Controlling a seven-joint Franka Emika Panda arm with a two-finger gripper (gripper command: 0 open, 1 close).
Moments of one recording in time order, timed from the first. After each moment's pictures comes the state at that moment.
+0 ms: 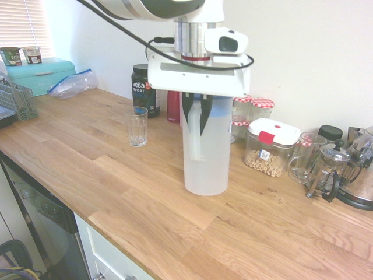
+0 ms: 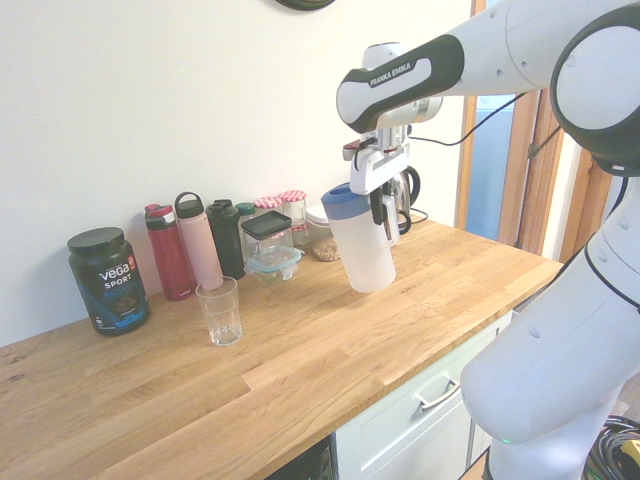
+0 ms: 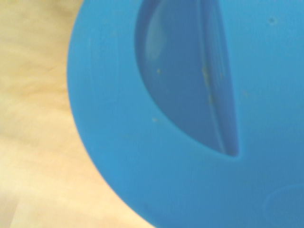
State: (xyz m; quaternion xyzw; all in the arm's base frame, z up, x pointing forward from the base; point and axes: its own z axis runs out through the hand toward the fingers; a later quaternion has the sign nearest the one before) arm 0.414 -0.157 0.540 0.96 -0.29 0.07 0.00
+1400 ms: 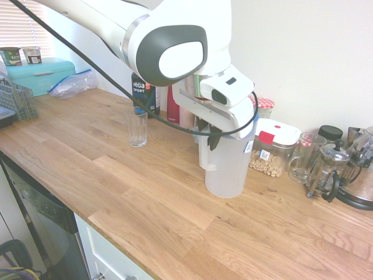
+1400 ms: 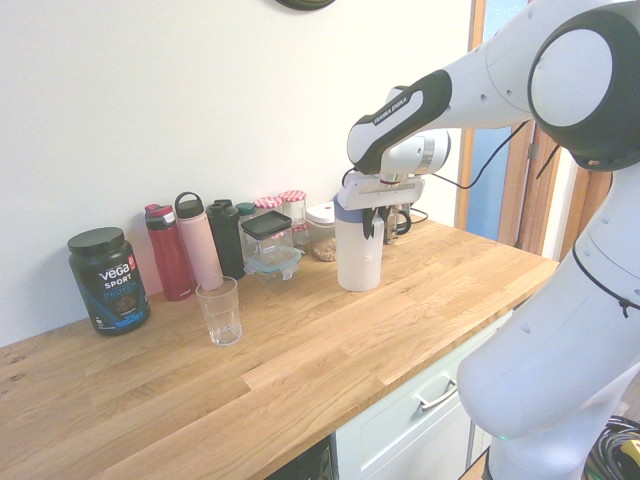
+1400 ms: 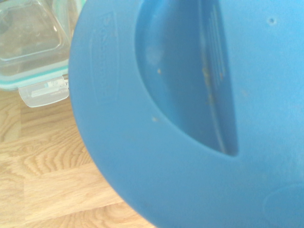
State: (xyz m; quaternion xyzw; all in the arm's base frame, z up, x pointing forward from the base) arm 0.428 -0.170 0.482 0.85 -0.49 0.16 -0.08
